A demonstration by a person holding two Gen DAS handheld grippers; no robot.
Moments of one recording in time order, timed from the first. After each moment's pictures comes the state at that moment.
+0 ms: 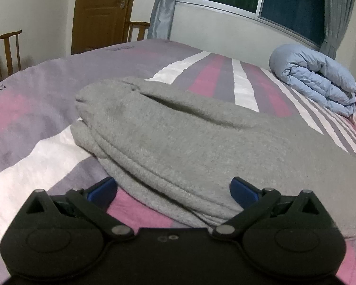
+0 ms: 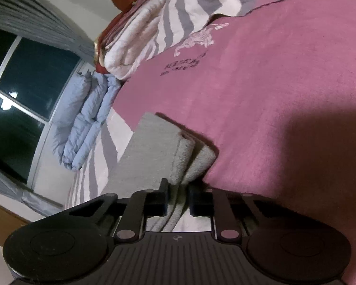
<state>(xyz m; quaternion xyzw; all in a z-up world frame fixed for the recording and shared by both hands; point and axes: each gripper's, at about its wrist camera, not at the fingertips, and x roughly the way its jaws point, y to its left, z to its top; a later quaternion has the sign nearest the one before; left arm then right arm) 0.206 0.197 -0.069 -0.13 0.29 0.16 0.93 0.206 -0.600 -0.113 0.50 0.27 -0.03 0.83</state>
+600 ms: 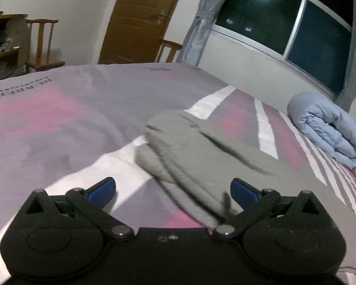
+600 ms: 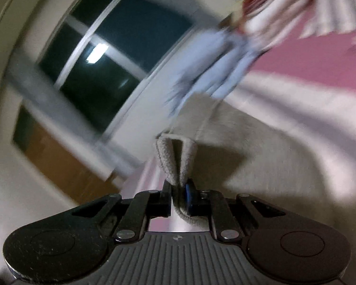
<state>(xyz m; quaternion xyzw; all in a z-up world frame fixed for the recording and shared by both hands) 0.156 0.251 -0.049 -0.21 0.23 0.22 0.93 0.253 -0.351 0.018 0.42 0.21 0.21 0.86</state>
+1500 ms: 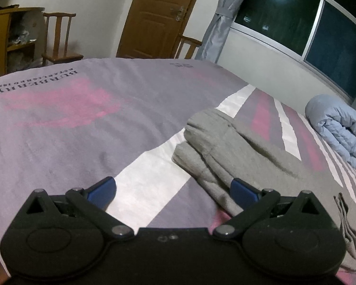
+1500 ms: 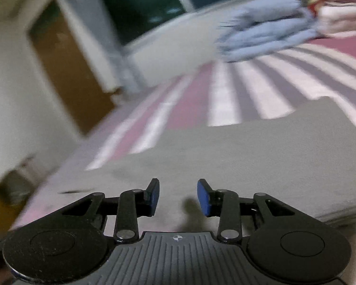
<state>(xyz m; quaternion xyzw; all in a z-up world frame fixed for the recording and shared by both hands) 0.144 0.274 -0.057 -0.22 0.24 0.25 0.91 0.197 -0.156 -0.040 0.19 0.29 0.23 0.91</state>
